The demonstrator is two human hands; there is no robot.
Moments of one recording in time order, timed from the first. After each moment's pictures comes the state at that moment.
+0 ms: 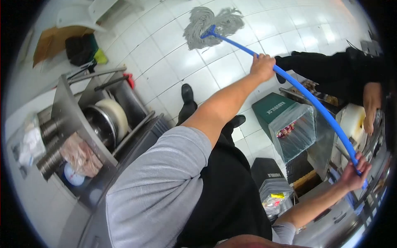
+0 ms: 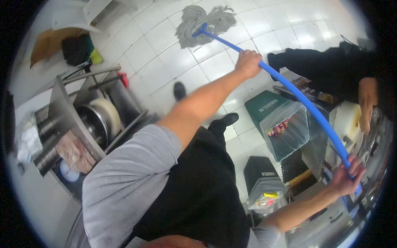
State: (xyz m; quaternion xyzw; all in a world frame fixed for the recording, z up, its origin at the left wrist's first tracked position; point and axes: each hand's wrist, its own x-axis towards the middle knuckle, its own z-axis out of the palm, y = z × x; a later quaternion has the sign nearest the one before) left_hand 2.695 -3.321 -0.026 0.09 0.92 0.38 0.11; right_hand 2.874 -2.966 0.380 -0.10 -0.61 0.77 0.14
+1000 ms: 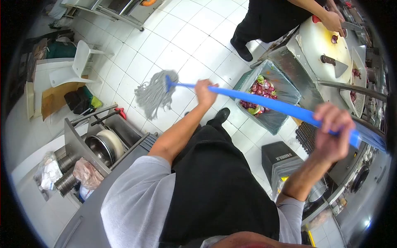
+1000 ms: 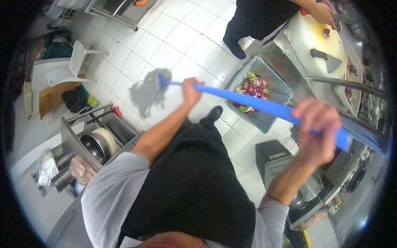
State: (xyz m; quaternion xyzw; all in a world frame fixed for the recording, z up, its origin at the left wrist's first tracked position) left_hand 2.923 -3.188 -0.016 0.04 0.92 0.39 -0.02; right_hand 3.010 -2.878 0.365 0.04 -0.64 0.75 0.15
